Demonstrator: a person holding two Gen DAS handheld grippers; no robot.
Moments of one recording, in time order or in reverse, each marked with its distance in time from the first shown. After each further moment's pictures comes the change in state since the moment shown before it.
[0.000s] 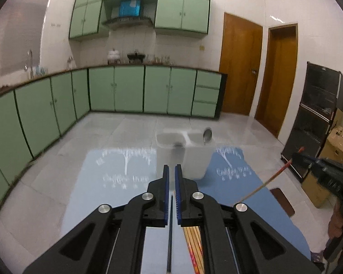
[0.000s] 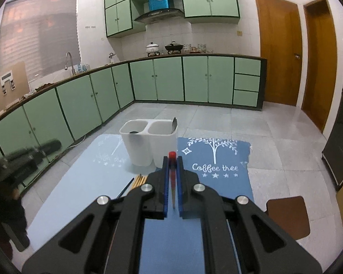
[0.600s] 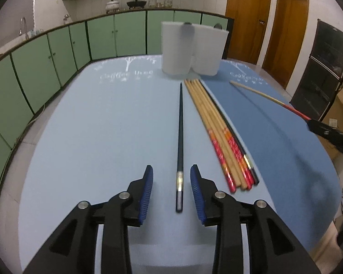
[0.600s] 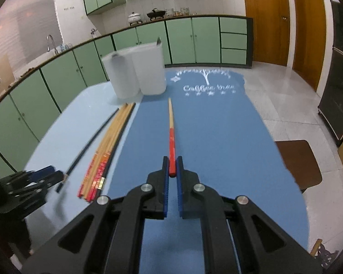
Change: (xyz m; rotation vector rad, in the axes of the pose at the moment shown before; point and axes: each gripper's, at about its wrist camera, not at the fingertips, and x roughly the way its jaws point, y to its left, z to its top) left arm 0.039 0.011 -0.154 0.010 0.320 0.039; right arm 0.038 -0.002 -0.136 0.100 0.199 -0.057
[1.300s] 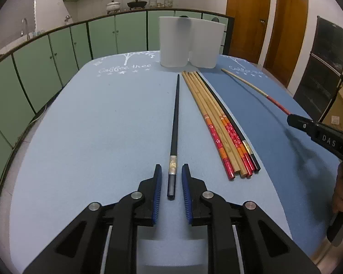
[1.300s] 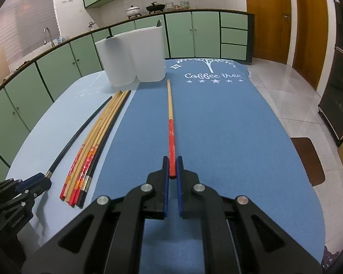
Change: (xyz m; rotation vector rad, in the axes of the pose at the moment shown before) left arm 0.000 -0.013 -0.013 0.013 -0.017 0.025; right arm 0.034 0.006 -0.008 -0.012 0.027 -0.018
